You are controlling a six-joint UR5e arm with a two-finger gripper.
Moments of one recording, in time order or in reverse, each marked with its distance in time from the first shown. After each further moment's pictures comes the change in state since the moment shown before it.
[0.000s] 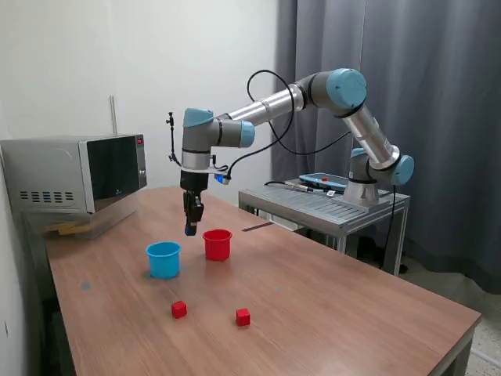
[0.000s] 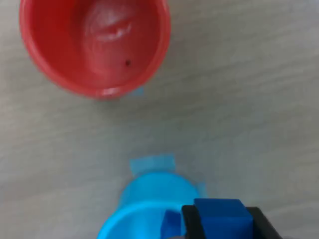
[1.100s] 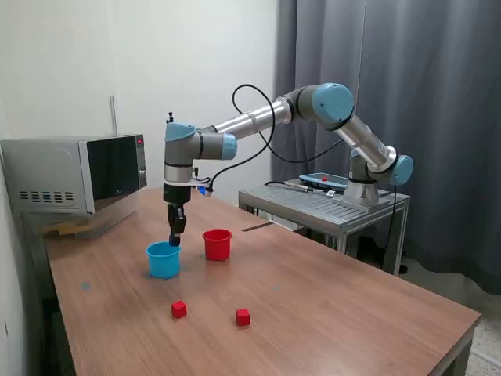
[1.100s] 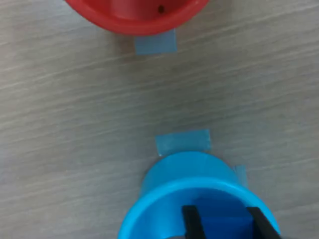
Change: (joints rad) arm -0.034 0.130 -0.139 0.025 0.002 -0.059
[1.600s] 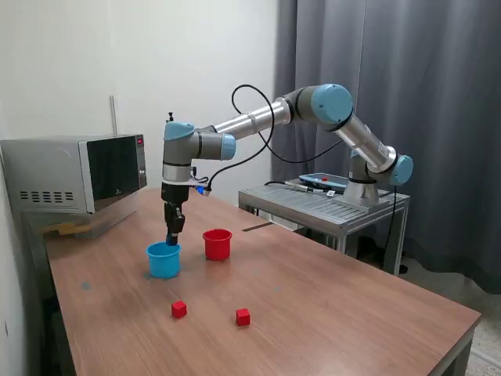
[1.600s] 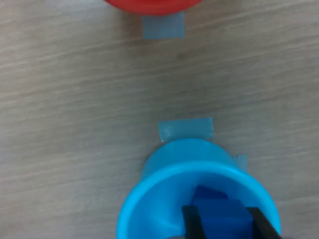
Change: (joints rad) arm -0.001 0.006 -0.016 -0.011 0.001 -0.046
